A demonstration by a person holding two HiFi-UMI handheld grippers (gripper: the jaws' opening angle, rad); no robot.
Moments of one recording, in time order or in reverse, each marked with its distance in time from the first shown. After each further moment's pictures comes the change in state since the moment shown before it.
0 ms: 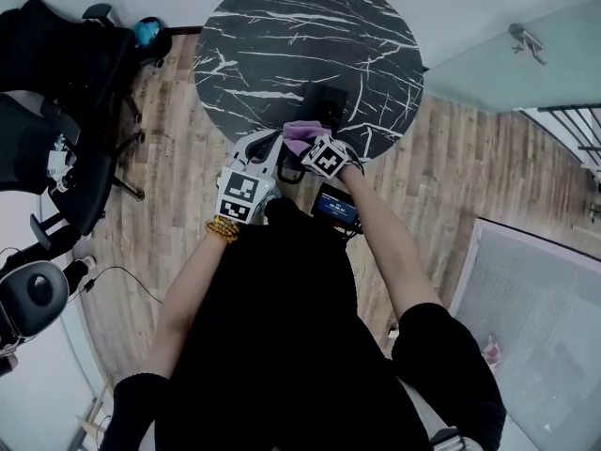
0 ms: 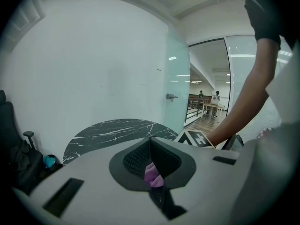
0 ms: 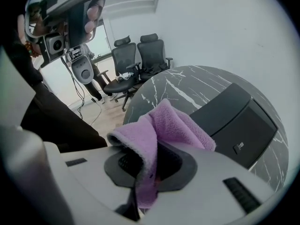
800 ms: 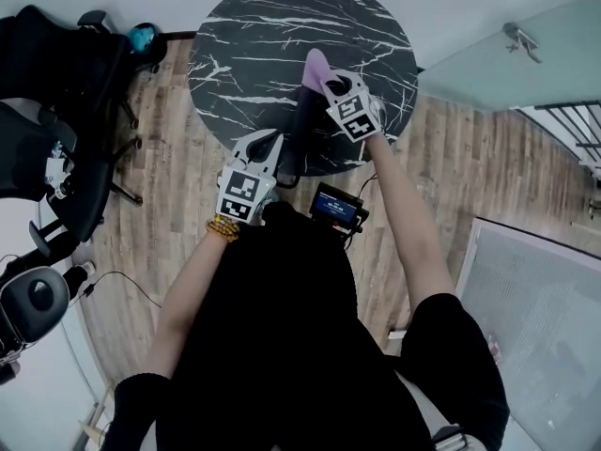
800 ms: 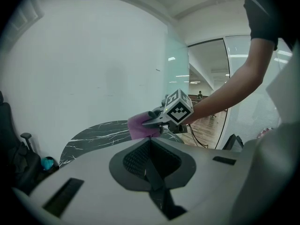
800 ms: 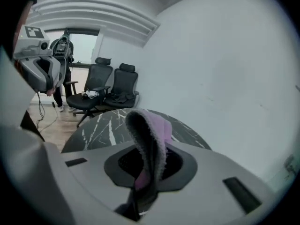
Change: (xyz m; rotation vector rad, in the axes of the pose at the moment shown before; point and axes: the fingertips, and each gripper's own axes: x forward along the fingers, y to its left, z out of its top) left arm 0.017 -0.002 0.012 0.009 -0.013 -0.011; right arm -0.144 -0.165 0.110 -0.093 -0.368 -0.478
